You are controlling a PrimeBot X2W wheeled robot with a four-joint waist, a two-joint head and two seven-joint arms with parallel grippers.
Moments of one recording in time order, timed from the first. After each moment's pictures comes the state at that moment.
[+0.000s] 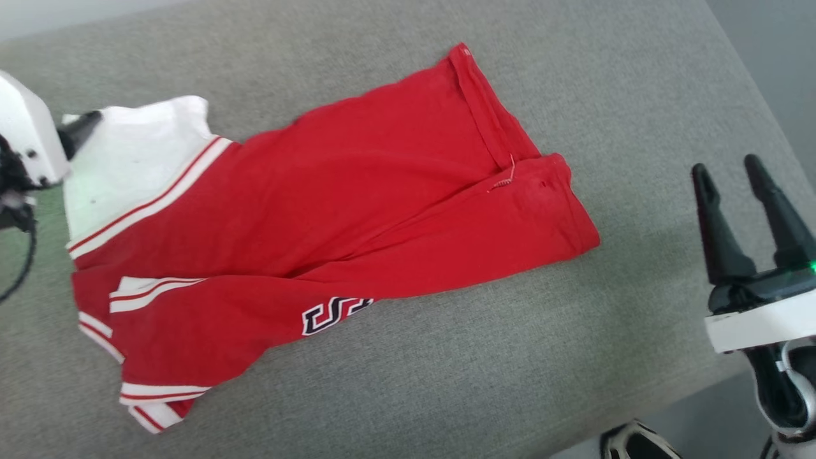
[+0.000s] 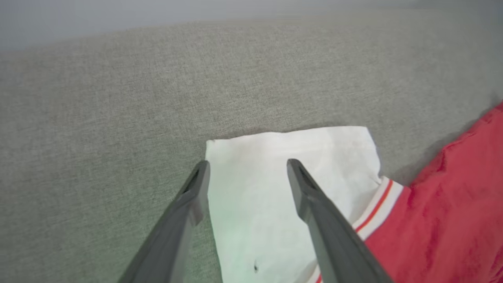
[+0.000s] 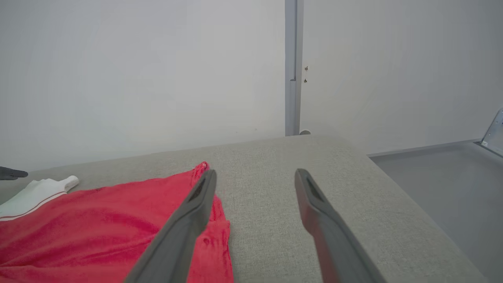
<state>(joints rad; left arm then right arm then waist) -1.11 0.79 -0.92 0.76 -1.28 0.01 0.45 -0.20 -0.35 0.05 -0.07 0.58 0.13 -0.10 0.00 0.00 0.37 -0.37</state>
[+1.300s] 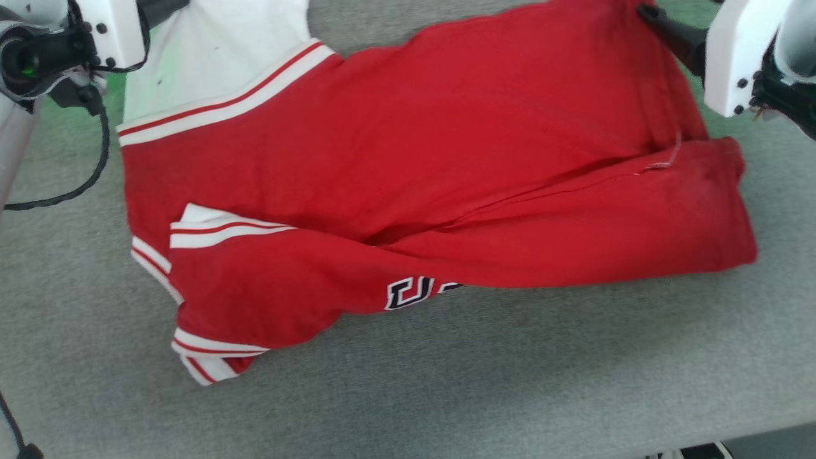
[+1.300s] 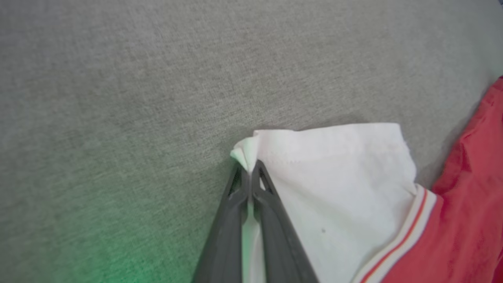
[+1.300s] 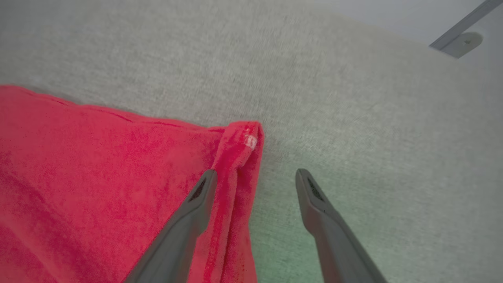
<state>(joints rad) -1.39 0.60 -0.95 0.83 -1.28 -0.13 0.62 -1.12 -0.55 0.60 0.47 0.78 0.13 0.54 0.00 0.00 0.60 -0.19</state>
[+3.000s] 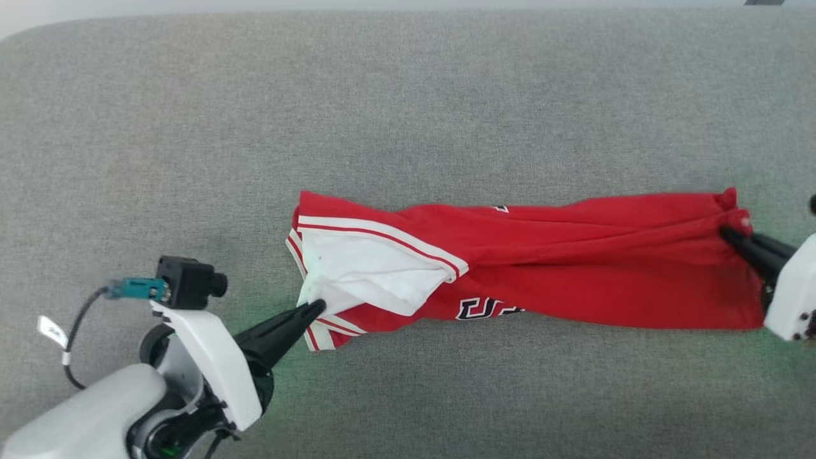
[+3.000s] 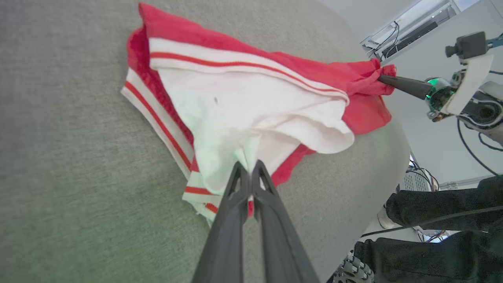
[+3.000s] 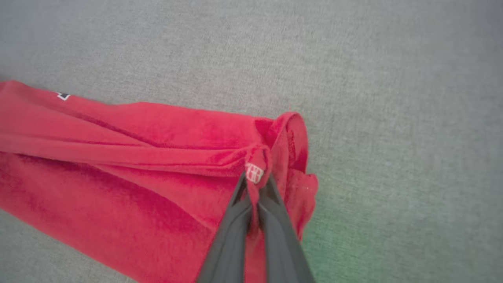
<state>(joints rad) -0.61 0.82 -1.11 0.10 -1.42 -0.12 -0.06 -0.56 -0.85 0.68 0.39 1.08 0.13 0.17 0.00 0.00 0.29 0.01</state>
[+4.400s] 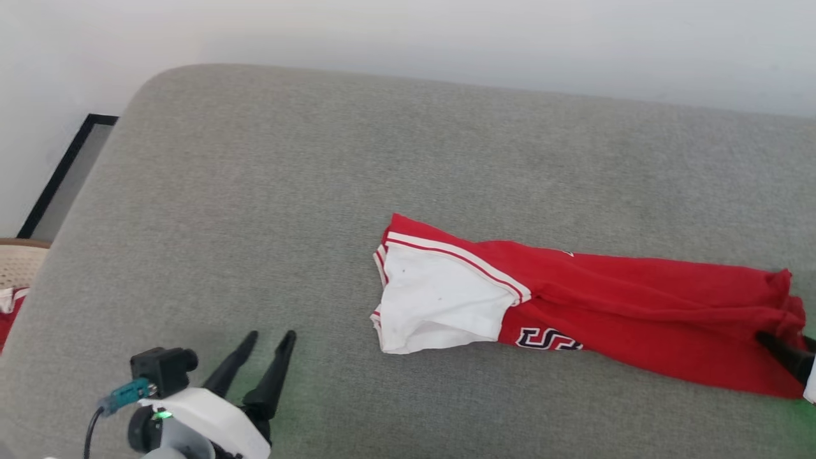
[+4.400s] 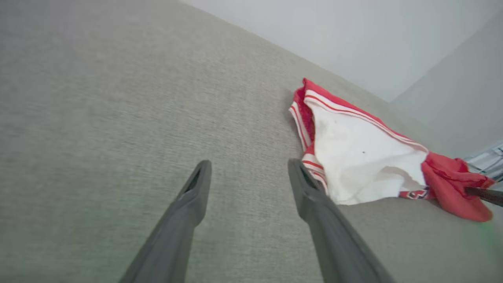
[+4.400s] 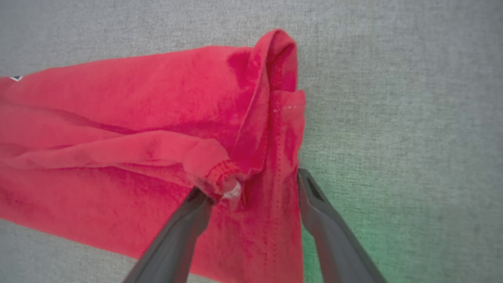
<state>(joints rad) -0.24 0.48 -0.66 0.42 -1.05 -0.12 -0.26 -0.38 -0.78 0.51 0.65 1.15 0.13 0.30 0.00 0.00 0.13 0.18</state>
